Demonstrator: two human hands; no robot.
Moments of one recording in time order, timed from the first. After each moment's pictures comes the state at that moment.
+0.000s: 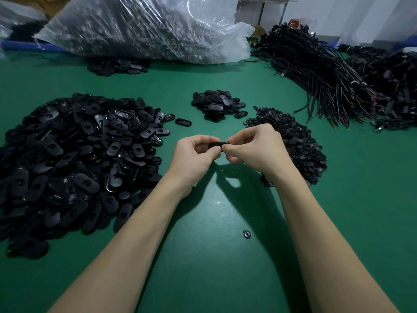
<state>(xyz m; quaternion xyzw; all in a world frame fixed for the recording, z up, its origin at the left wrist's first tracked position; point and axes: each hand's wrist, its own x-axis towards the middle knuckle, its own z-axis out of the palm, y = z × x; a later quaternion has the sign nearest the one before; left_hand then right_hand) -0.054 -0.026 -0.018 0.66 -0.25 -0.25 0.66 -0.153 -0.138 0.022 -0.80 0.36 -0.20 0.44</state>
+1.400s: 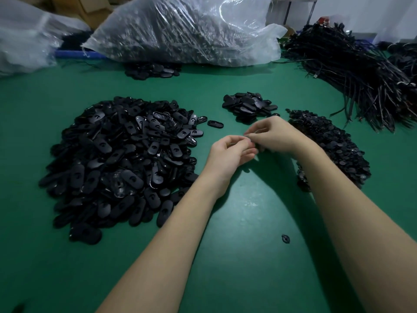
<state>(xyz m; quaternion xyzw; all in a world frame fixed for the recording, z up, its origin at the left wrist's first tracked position) -0.049 -0.028 -0.012 0.55 -0.15 -0.37 0.73 -0.096 -0.183 0.016 -0.90 0.25 -0.04 0.35</state>
